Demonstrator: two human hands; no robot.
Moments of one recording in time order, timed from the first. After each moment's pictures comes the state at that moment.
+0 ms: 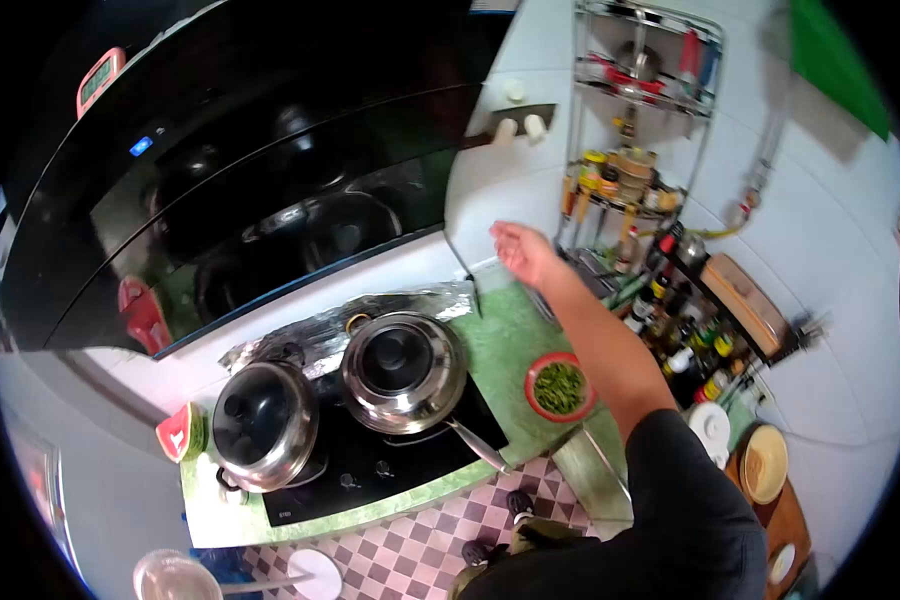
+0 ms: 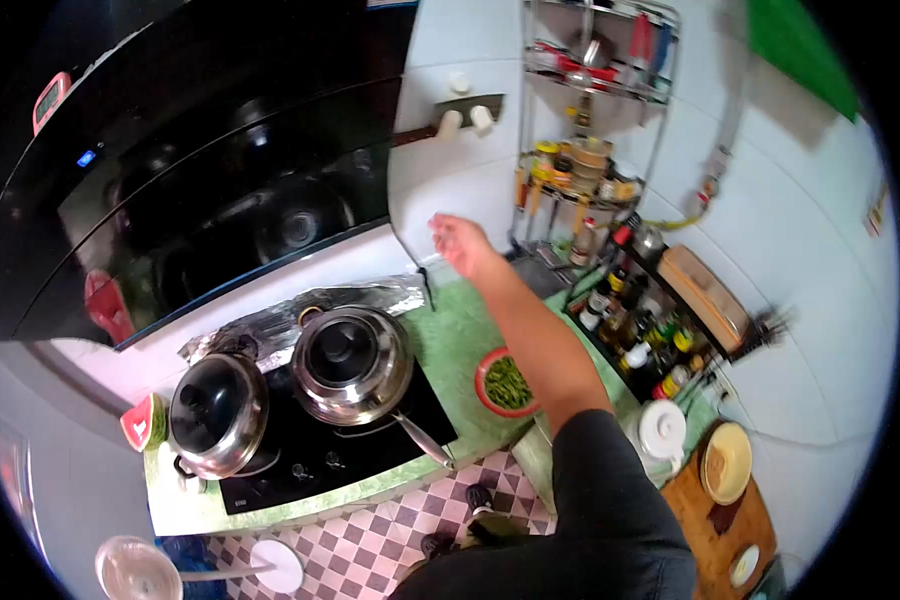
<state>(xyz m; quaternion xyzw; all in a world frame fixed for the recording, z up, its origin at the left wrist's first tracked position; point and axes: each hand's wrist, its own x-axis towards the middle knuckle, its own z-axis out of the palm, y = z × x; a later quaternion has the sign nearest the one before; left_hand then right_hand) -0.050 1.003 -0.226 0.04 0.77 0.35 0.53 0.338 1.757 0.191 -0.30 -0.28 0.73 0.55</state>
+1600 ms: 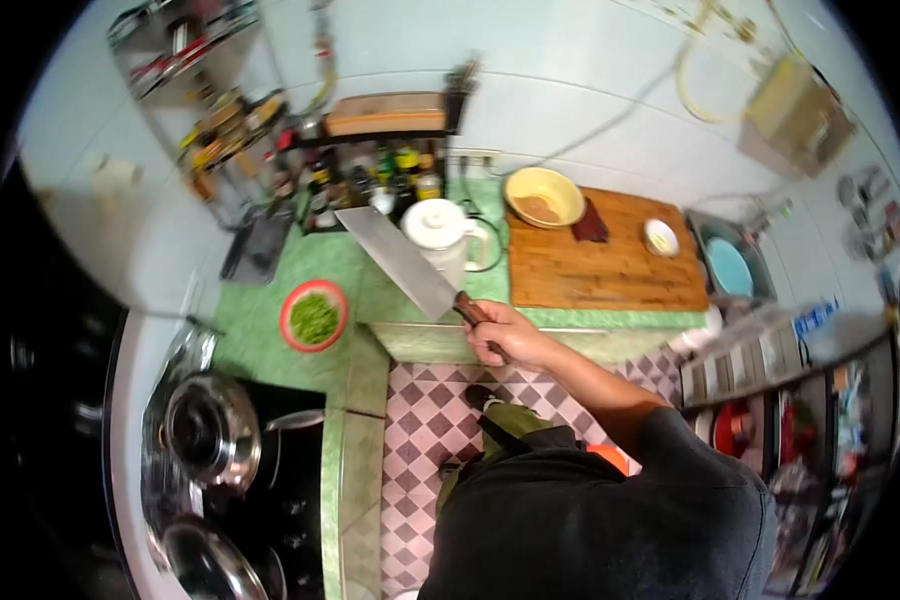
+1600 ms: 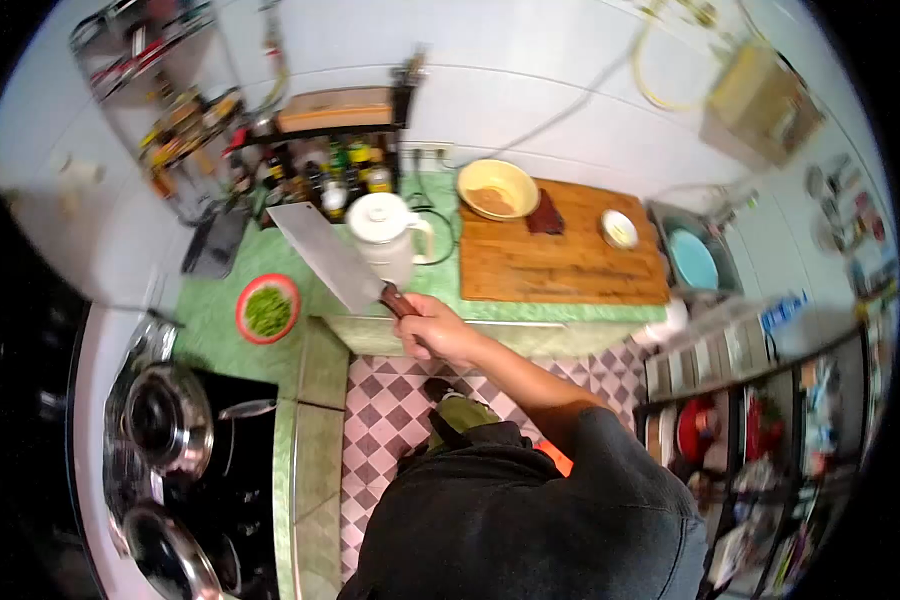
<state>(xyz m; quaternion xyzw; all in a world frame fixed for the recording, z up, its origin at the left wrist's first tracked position) -0.108 1.146 -0.245 0.28 0.68 0.08 0.68 0.480 1.169 0.135 -0.52 -0.22 0.52 0.65</state>
